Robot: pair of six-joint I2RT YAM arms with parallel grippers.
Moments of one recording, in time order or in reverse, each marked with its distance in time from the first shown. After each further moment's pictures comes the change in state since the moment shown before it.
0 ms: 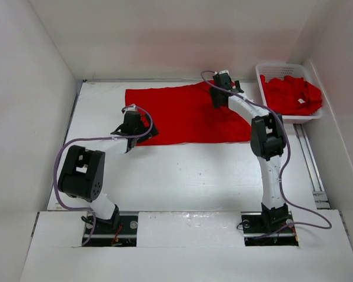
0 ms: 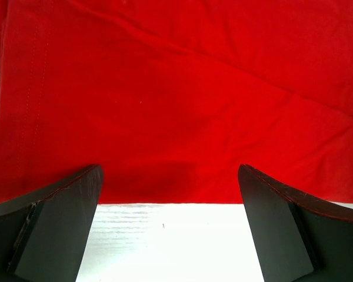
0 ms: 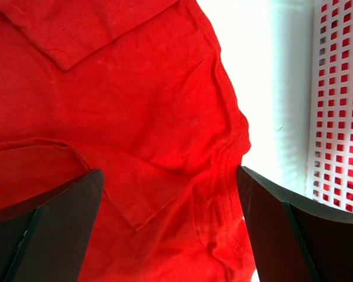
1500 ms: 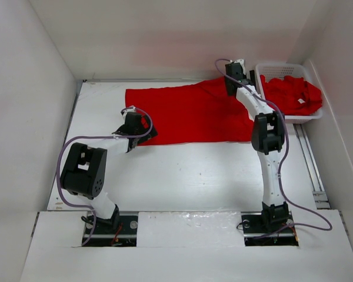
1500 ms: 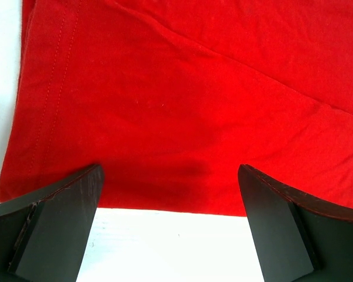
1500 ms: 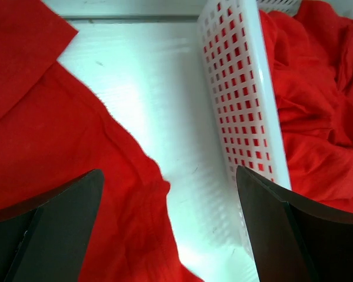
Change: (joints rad) left arm 0.000 0.046 -0.003 0.002 -0.064 -0.011; right arm -0.110 0.168 0.314 -0.064 0.166 -0.051
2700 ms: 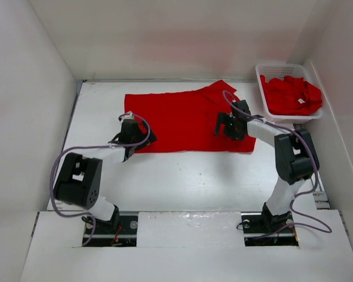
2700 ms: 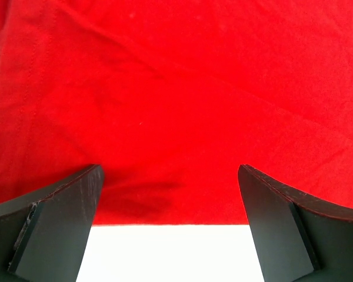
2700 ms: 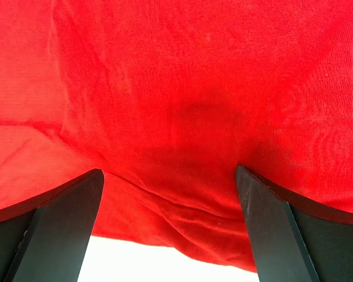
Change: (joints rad) left arm 0.001 -0.070 -0.103 0.083 0.060 -0.023; right arm 0.066 -0.610 -1.039 0.166 -0.719 0.521
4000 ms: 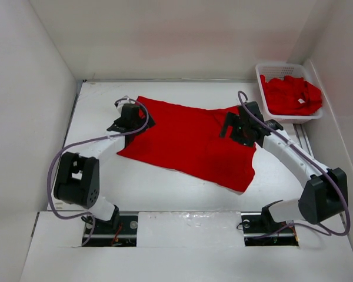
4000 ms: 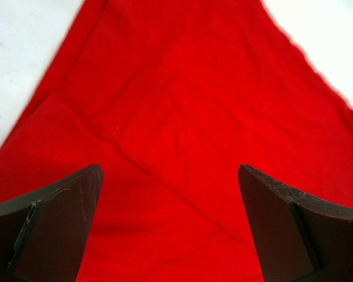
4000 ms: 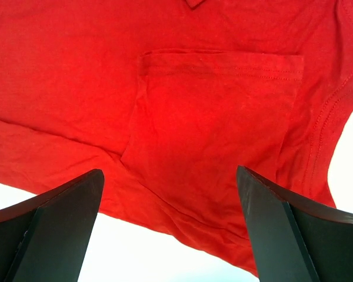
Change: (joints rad) left arm -0.005 -0.057 0.206 -0.210 -0.141 -0.041; right arm 0.095 -0.484 -0.110 -0.309 0.121 0.202
